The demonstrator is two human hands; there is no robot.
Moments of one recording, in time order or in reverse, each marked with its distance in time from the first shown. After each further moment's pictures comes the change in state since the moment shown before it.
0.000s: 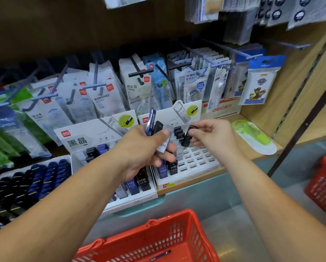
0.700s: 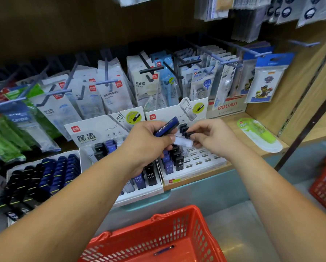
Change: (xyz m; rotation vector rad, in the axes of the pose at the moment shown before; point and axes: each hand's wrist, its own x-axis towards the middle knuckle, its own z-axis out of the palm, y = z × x) left_hand 0.002 -0.009 -0.006 0.204 0.159 0.131; right_hand 0.005 0.003 0.002 -0.262 -0.267 -0.079
